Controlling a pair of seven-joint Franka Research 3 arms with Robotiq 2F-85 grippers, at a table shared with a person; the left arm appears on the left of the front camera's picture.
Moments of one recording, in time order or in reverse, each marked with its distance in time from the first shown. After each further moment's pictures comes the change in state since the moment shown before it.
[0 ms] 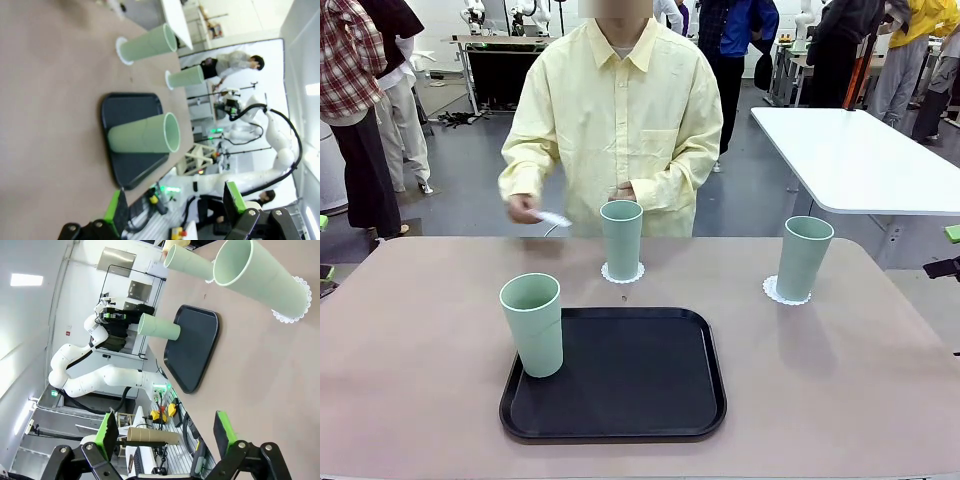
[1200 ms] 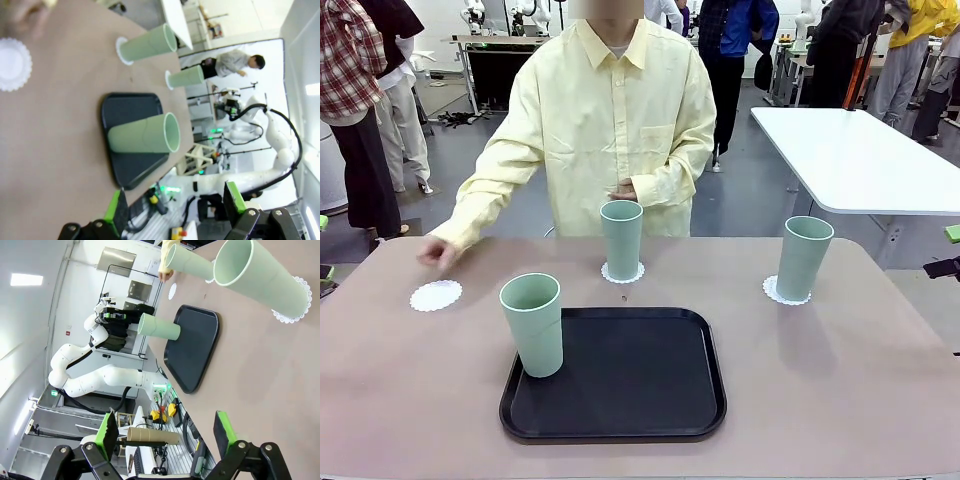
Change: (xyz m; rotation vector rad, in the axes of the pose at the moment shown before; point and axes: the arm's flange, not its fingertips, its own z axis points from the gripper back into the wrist) left arm 0.000 0.000 0.000 0.000 0.000 0.000; right arm 0.000 0.000 0.000 0.000 0.001 0.001
